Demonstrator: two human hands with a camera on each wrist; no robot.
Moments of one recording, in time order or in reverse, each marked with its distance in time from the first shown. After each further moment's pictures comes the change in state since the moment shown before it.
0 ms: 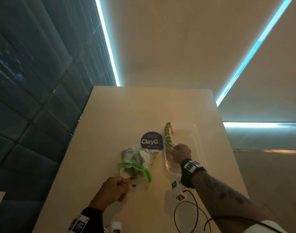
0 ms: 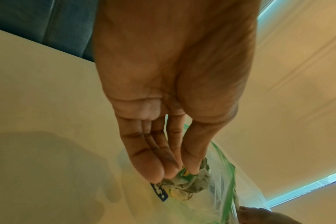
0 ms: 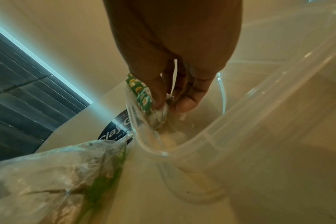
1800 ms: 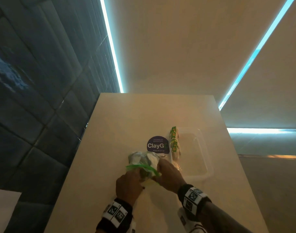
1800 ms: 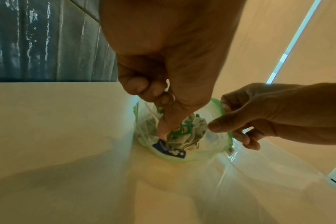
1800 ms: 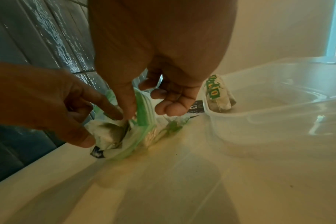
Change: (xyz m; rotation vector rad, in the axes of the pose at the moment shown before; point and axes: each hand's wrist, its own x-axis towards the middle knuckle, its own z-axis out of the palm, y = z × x) left_hand 0.012 0.021 0.028 0.939 0.370 0.320; right_hand -0.112 -0.010 0.035 -0.357 -0.212 -0.684
